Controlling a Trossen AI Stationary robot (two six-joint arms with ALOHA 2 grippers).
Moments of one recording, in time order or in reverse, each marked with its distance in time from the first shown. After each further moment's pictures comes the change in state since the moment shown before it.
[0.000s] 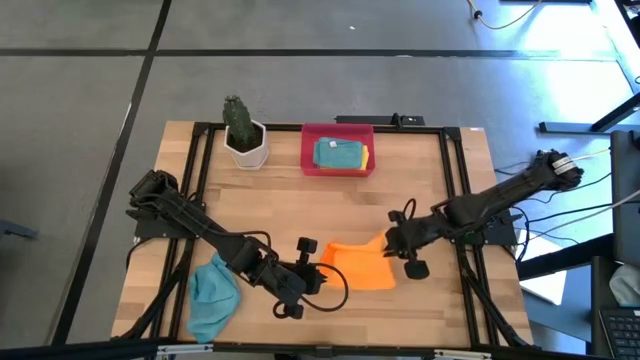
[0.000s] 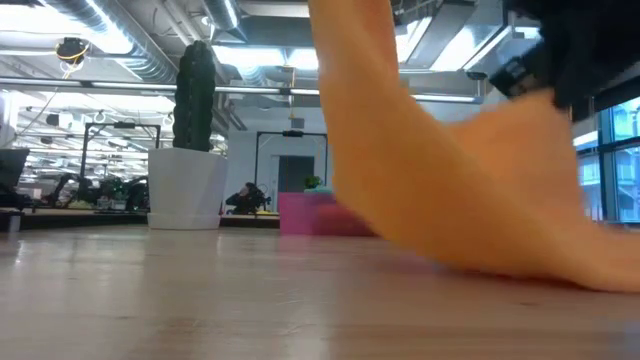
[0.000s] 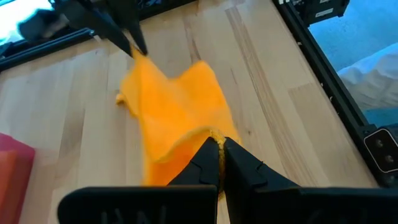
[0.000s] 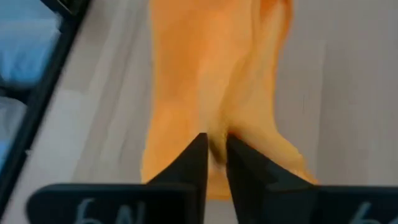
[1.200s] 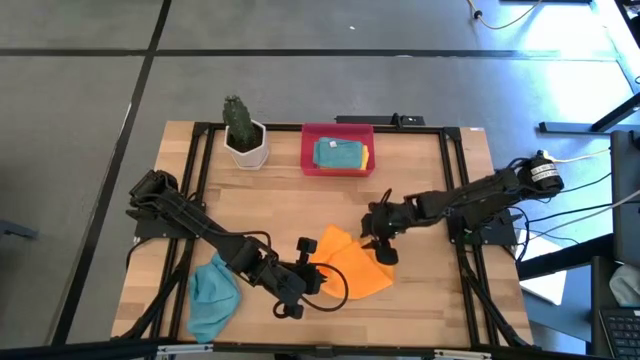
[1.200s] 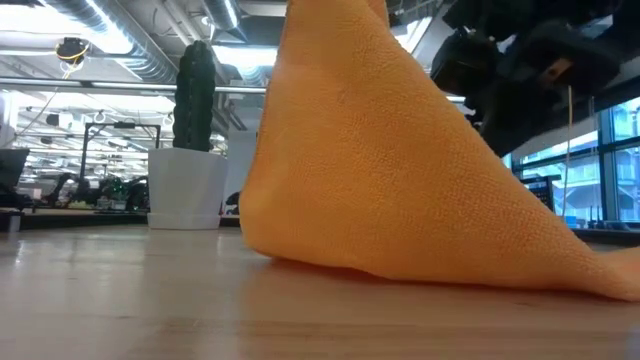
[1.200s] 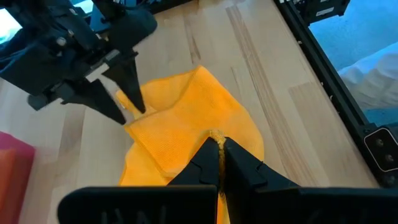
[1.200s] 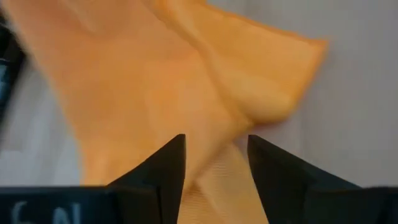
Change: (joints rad) left arm 0.000 0.000 0.000 -0.005 0.000 -0.004; right arm -0.248 0.251 -0.054 0.326 -0.160 -0.048
